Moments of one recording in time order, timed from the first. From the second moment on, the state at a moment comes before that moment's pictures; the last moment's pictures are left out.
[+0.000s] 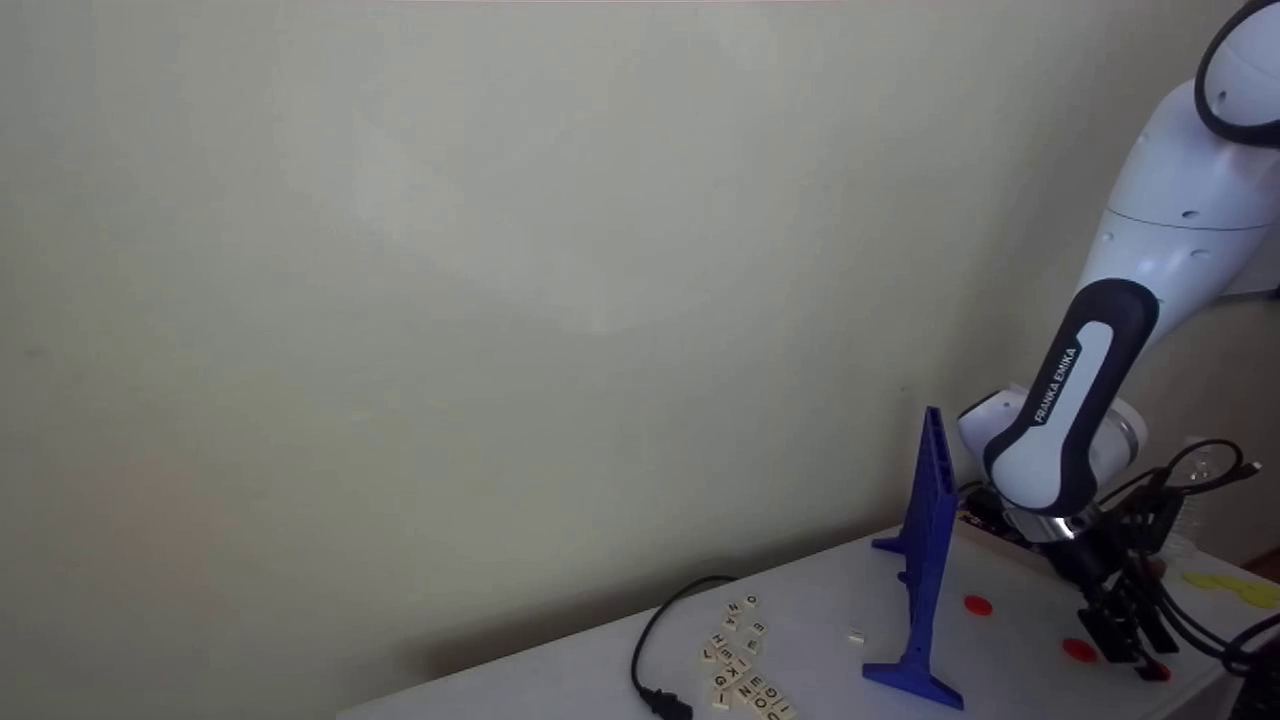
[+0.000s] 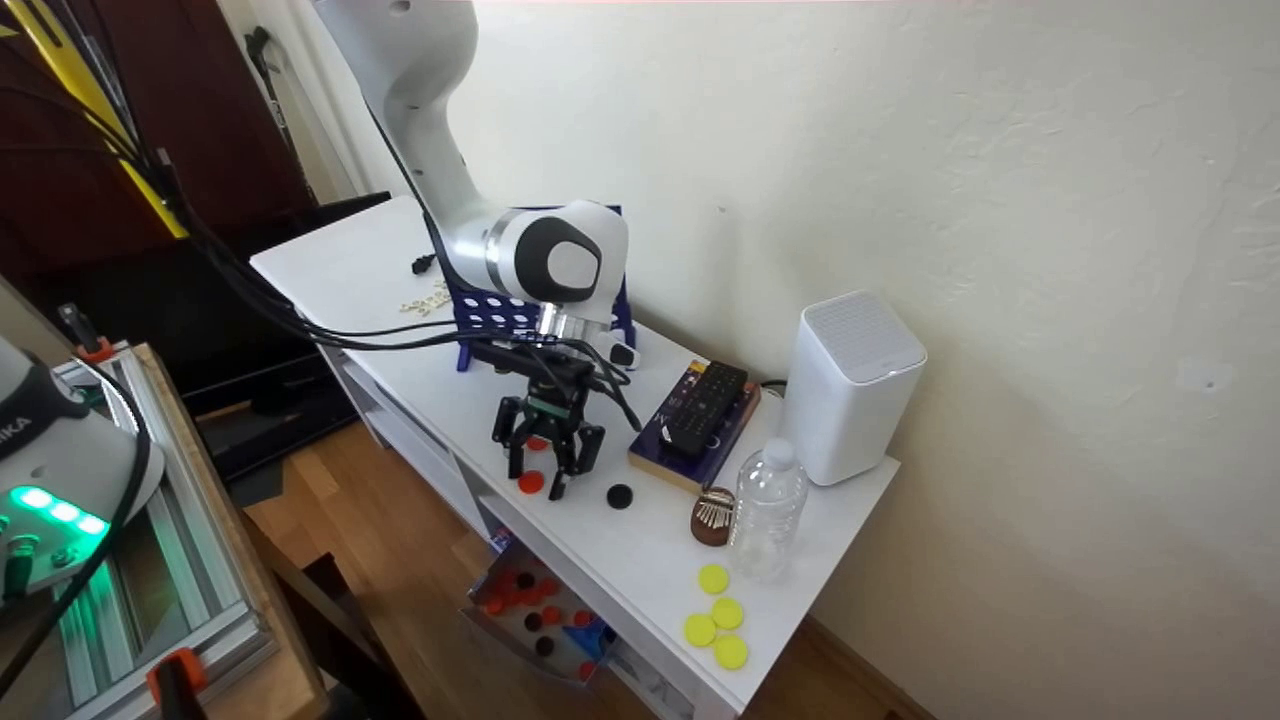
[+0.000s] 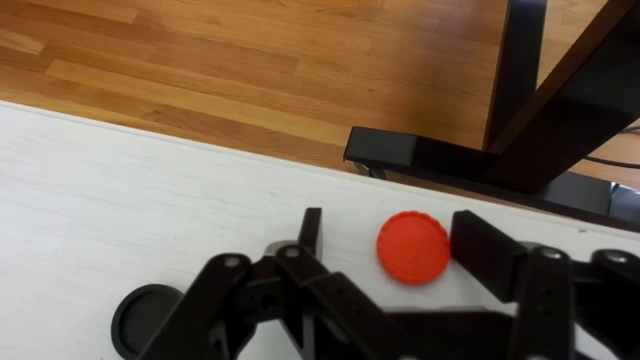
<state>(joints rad) -0.16 0.88 -0.17 -2.00 -0.41 2.26 -0.21</state>
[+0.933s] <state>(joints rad) -0.16 0.88 -0.18 -1.99 -0.42 2.23 -0.23</state>
